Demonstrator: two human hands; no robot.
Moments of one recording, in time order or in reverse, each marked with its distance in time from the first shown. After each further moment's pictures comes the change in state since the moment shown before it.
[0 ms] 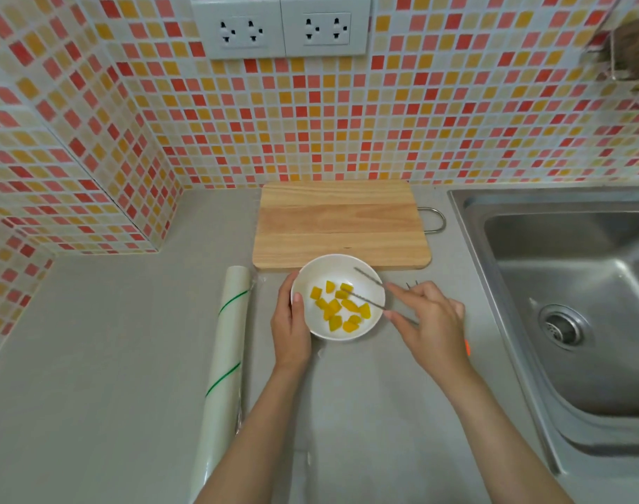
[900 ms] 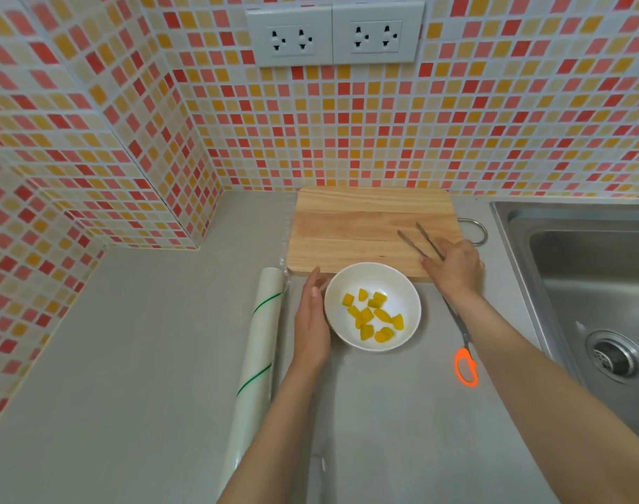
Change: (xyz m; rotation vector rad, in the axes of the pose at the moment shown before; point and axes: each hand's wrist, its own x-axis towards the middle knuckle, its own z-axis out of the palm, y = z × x) left_hand 0.012 0.027 -0.013 -0.011 -0.076 -0.142; right_hand 0.126 0.025 0.034 -0.115 -0.020 0.263
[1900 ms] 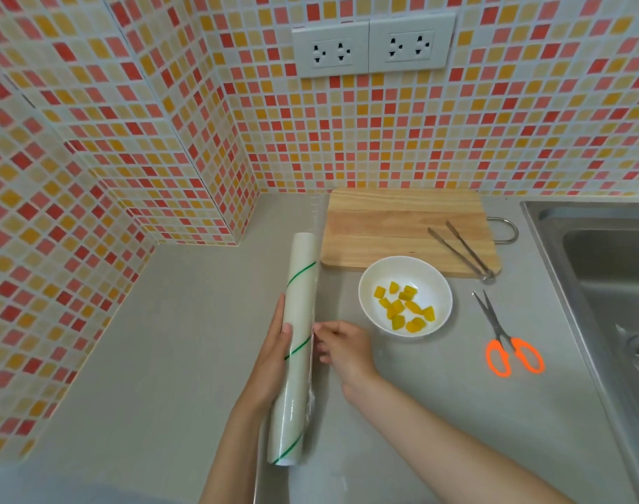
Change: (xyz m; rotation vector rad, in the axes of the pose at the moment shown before) left_hand -0.059 0.018 -0.121 0.228 -0.157 -0.111; right_hand -0.204 -0.143 0.055 1.132 -0.564 0.368
